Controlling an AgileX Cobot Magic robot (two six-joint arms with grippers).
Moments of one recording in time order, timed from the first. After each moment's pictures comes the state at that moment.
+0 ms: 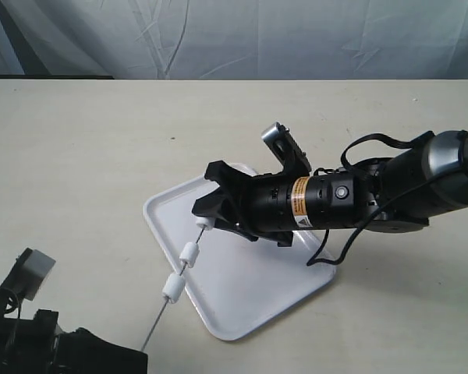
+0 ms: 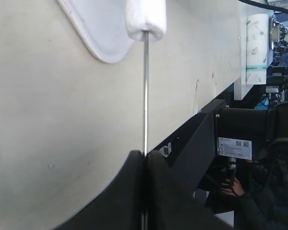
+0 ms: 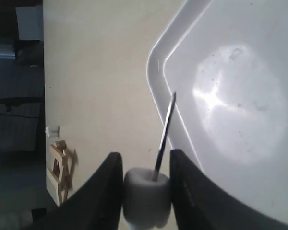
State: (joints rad) left arm -0.24 1.33 -0.06 -1.73 0.97 1.33; right arm 0.59 1.91 -0.77 -0.93 -0.68 1.82
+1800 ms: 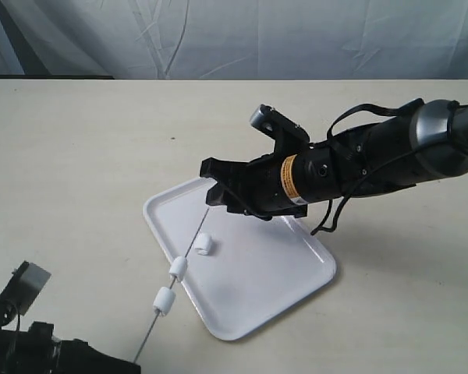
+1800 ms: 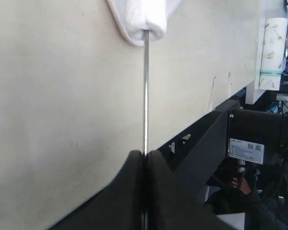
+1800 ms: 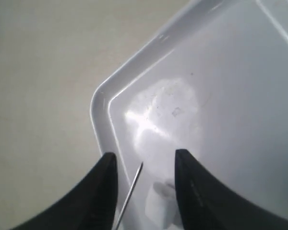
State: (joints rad) left arm -0.24 1.33 -0.02 -1.73 0.93 1.29; right arm 0.59 1.91 -0.92 -1.28 -0.38 1.99
